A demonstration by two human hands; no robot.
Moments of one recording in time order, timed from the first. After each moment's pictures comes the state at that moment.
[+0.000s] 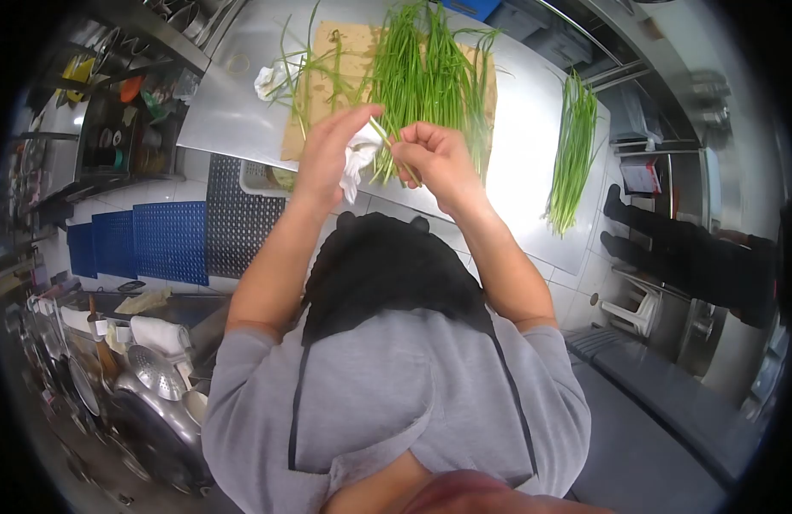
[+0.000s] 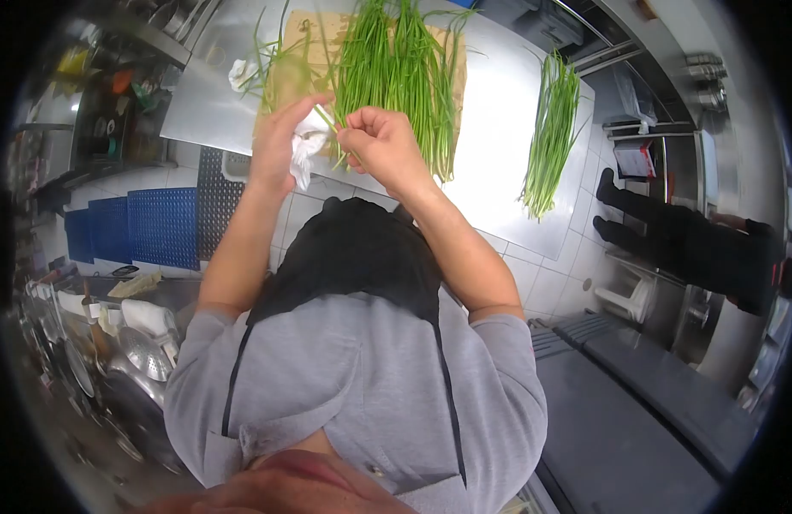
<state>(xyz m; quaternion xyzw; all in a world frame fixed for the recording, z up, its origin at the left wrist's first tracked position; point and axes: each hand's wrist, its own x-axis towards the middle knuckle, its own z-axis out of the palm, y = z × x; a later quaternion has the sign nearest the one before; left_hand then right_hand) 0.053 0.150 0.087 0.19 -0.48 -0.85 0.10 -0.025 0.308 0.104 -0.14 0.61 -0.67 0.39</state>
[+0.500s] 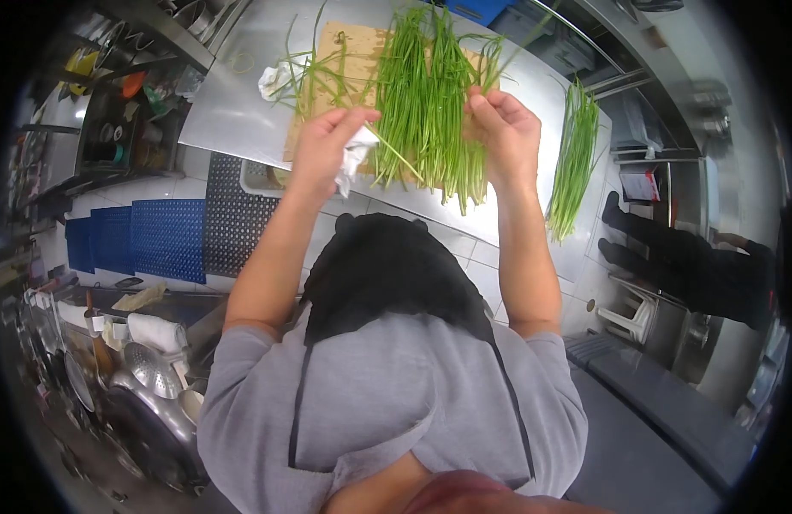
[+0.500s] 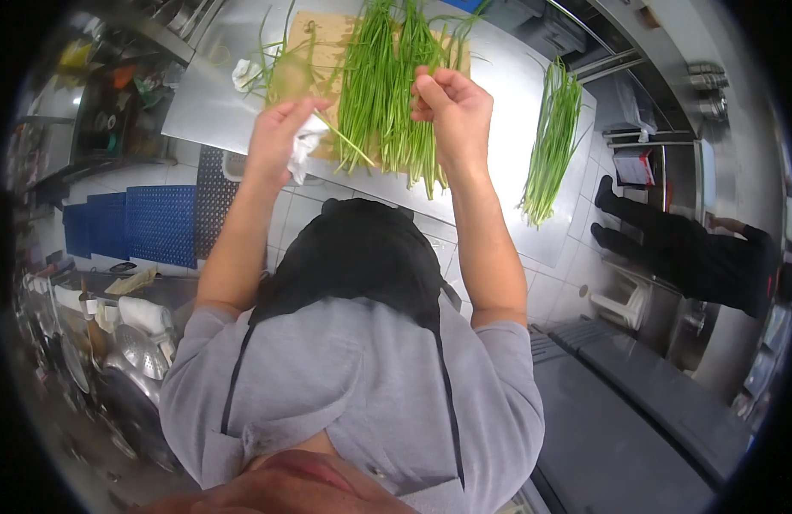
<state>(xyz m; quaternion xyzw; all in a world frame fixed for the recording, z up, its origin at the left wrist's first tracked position) 0.049 0.130 0.074 0.20 -0.51 -0.83 0.07 -0.080 0.330 0.120 -0.06 0.65 -0.74 0.17</state>
